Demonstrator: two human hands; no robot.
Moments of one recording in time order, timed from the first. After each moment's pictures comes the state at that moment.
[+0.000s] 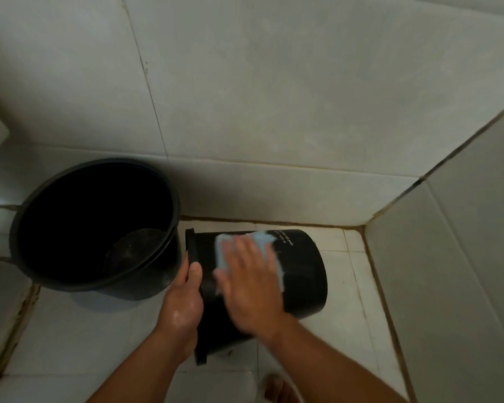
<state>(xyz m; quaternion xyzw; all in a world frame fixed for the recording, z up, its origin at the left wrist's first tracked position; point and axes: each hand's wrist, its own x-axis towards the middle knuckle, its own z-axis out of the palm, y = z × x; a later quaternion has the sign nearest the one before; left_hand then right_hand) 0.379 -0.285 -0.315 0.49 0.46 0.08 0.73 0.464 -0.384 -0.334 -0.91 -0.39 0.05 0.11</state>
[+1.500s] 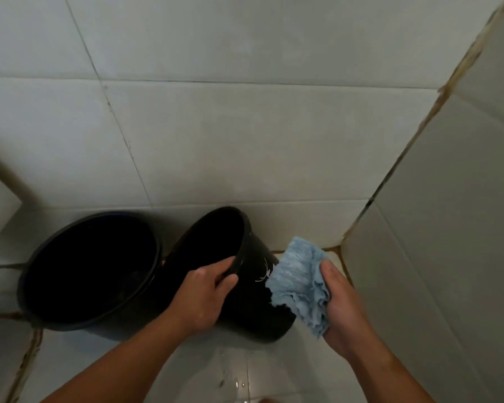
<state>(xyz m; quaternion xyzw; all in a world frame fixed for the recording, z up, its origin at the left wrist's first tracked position) 0.422 -0.297 -0.229 0.87 0.15 0.01 0.48 0.511 -0.526 -0.220 -0.57 0.05 0.30 0.77</state>
